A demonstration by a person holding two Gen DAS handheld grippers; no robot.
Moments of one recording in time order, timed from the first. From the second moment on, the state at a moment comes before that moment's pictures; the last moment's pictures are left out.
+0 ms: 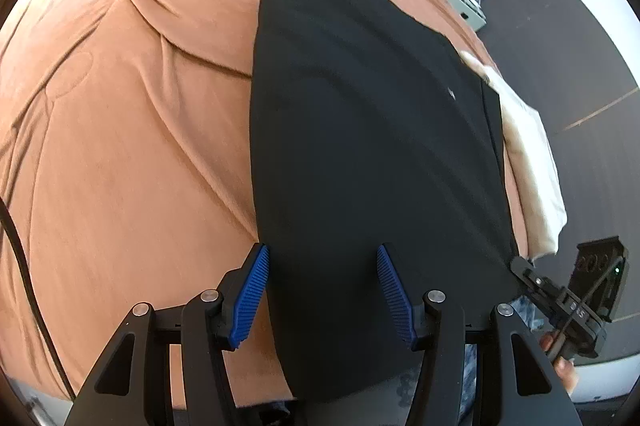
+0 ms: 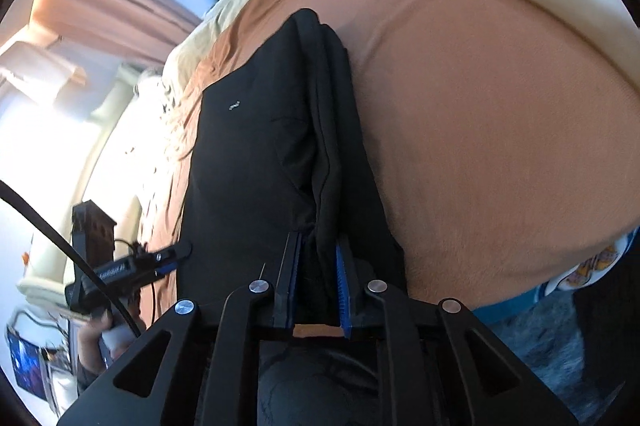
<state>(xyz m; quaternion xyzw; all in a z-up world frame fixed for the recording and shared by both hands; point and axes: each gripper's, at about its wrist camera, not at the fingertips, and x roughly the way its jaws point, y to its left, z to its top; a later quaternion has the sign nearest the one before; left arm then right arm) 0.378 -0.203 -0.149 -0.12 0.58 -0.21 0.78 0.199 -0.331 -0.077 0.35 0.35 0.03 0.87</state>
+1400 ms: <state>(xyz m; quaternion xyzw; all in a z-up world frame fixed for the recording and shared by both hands) 0.494 -0.220 -0.160 -0.16 0.56 -0.21 0.79 0.364 -0.445 -0.099 0.42 0.40 0.21 0.79</state>
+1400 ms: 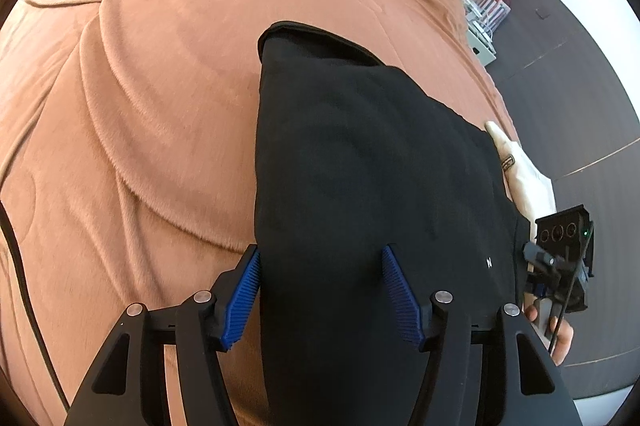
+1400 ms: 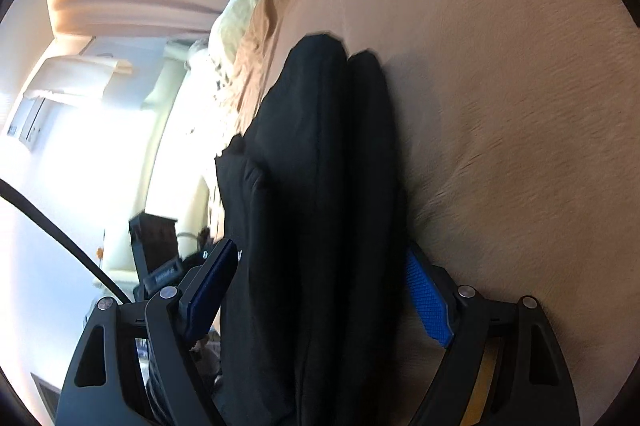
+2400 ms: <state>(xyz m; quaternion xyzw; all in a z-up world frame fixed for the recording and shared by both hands) 0.393 -0.176 -0.054 -0.20 0.45 -0.25 0.83 0.256 -0.356 0.026 0.32 0.32 0.20 0.87</state>
